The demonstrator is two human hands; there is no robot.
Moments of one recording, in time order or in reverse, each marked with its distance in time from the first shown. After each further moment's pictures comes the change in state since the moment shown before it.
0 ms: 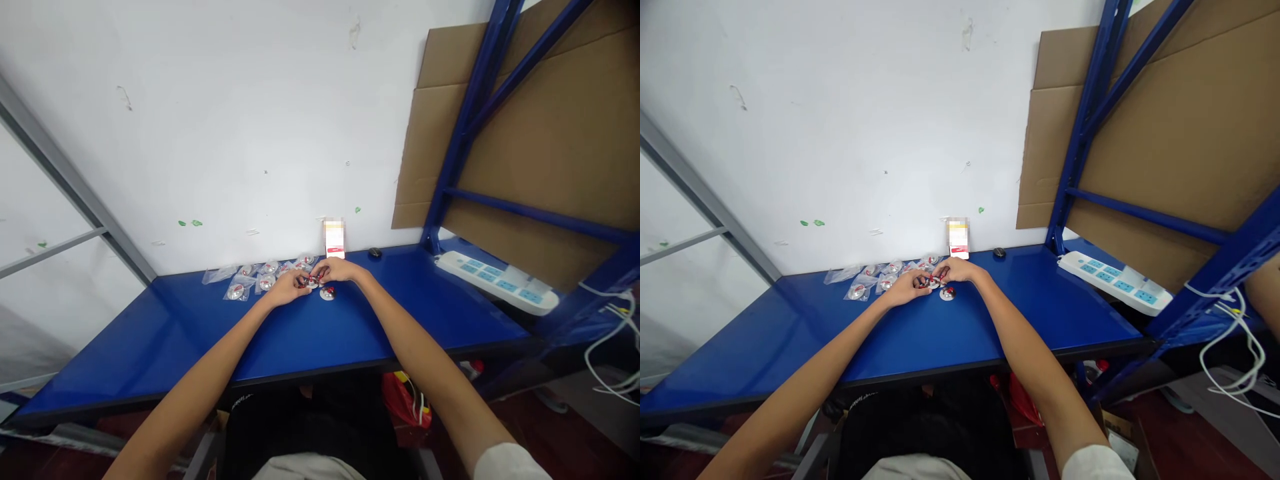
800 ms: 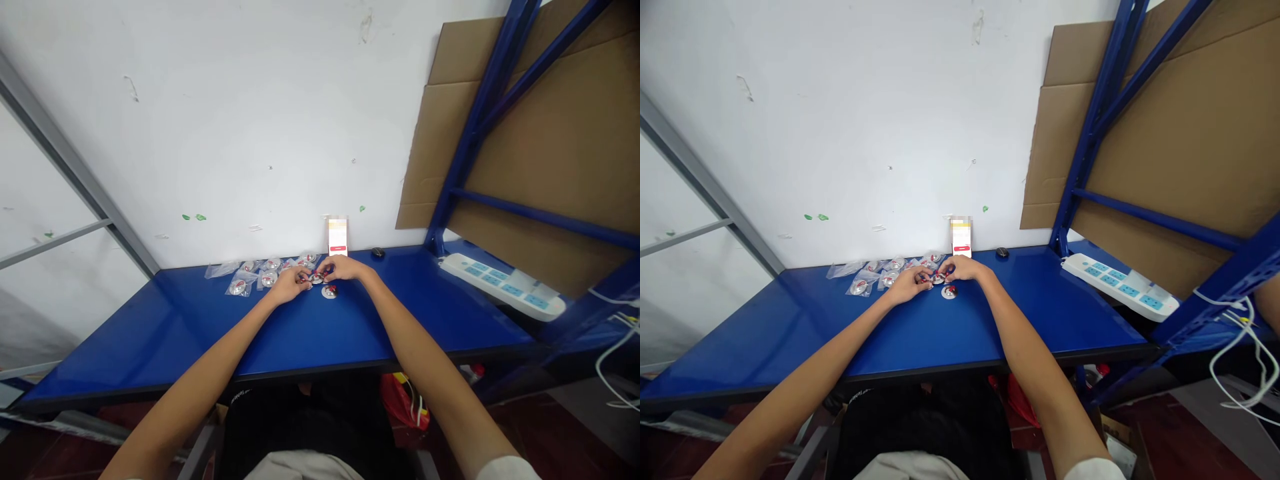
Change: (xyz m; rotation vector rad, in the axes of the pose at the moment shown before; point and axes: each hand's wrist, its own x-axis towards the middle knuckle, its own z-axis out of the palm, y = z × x) left_hand -0.002 0.004 0.004 -0.077 0.058 -0.047; right_hand -0.006 0.002 -0.010 -0.265 0.045 -0.039
